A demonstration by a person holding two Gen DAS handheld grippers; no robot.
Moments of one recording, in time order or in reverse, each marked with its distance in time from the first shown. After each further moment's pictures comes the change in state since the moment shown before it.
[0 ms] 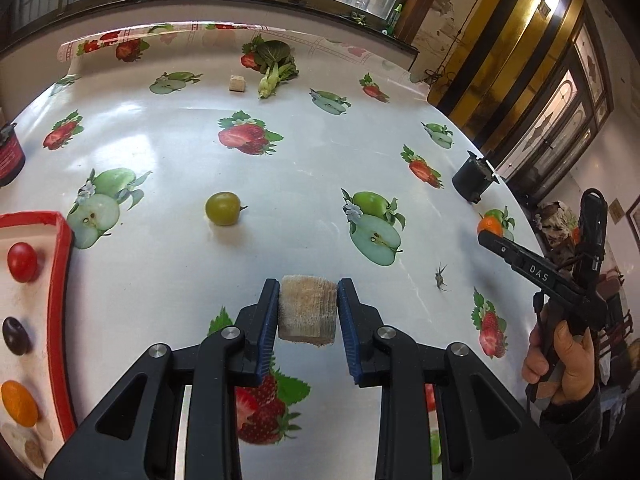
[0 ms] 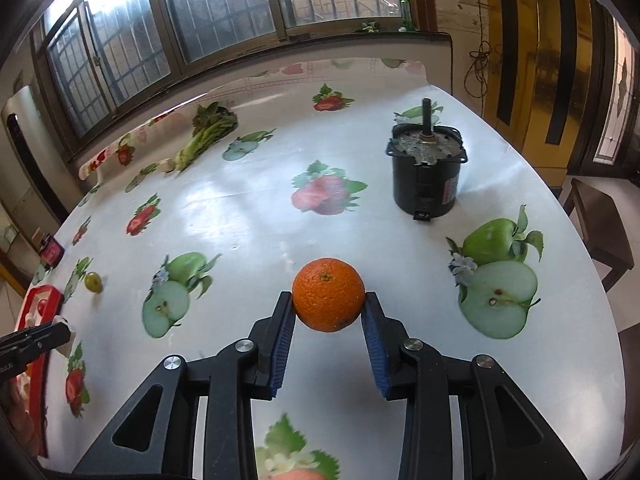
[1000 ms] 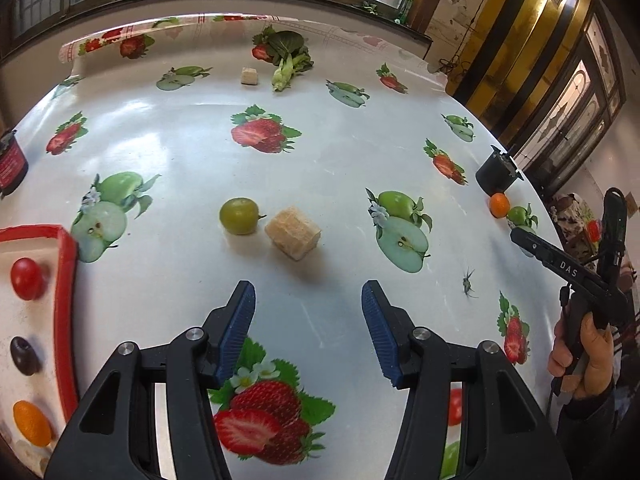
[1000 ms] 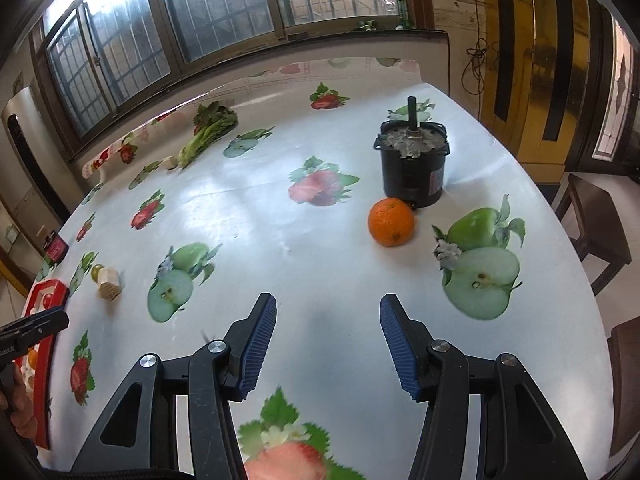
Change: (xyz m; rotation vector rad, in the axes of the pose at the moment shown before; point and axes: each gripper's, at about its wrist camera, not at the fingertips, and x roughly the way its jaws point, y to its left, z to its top) left arm 0.031 0.004 0.016 0.018 0.049 0.062; right arm -0.006 -0.017 0.000 0.019 0.010 -0.028
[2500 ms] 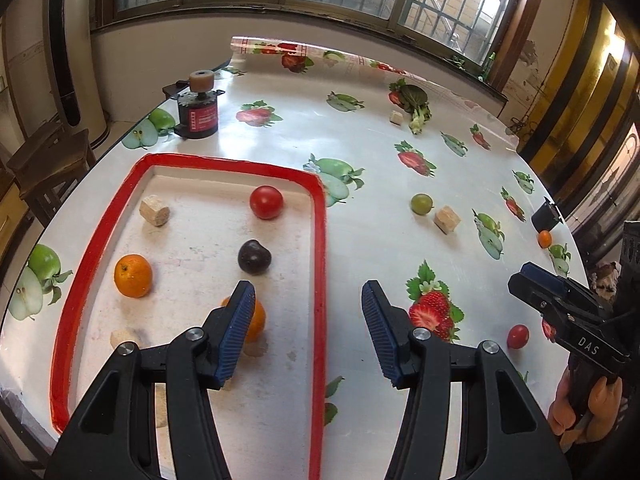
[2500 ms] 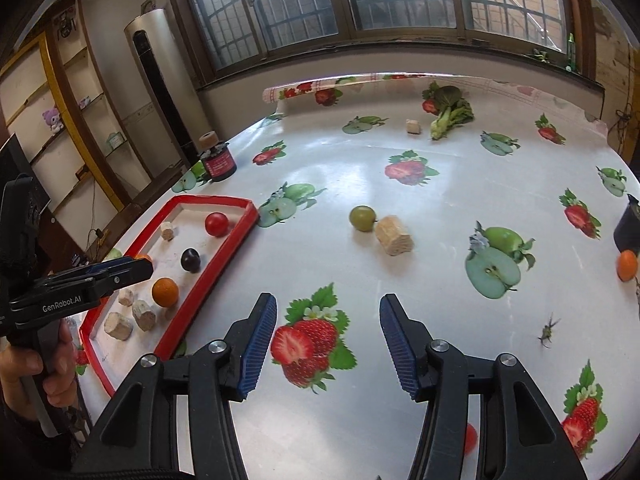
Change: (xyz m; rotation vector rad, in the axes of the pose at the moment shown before) left arm -0.134 0.115 -0.078 -0.196 -0.125 0.200; right arm -0.051 0.238 -0.058 -0.327 0.051 0.361
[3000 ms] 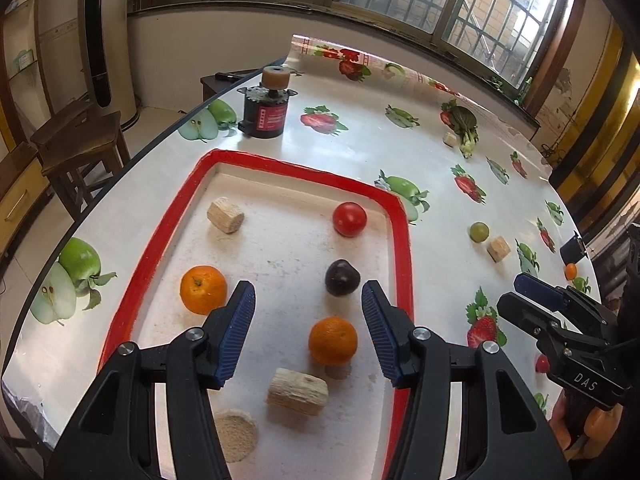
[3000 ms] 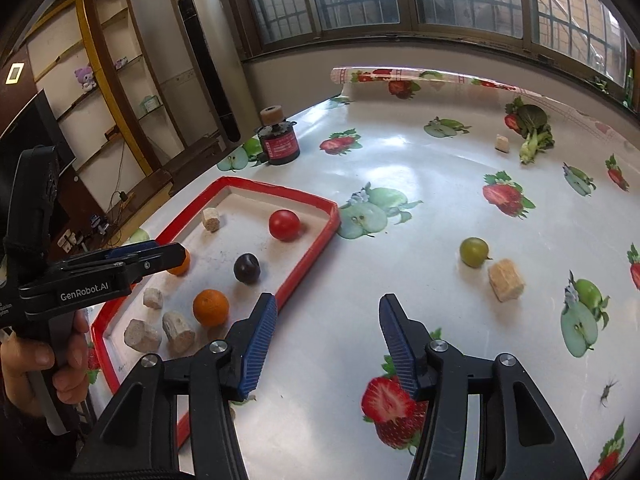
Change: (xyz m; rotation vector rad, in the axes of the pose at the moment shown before) left arm 0.005 0.063 0.011 -0.100 -0.012 0.070; right arm 0.053 0.080 0.025 -0.144 0.060 0.091
